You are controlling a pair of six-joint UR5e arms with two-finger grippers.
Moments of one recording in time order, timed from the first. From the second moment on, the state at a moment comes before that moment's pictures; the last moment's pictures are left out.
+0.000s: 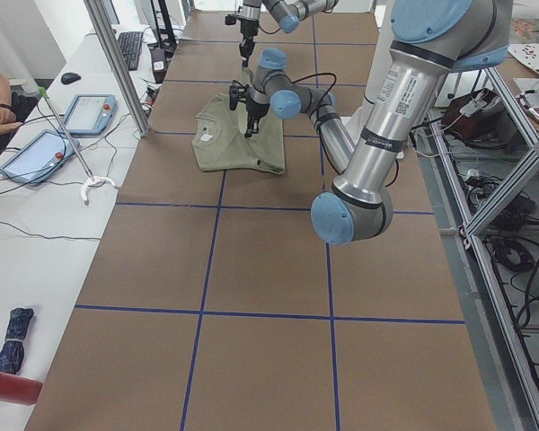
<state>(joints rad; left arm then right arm) -0.73 -2.04 -1.95 -1.63 -1.83 -1.24 0.90 -1.08 1.73 -1.26 2.16 1.38</state>
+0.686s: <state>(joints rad) -0.78 -2.14 -1.52 -1.99 -1.82 -1.25 0.91 -0.90 1.38 -1.20 2.09 1.37</state>
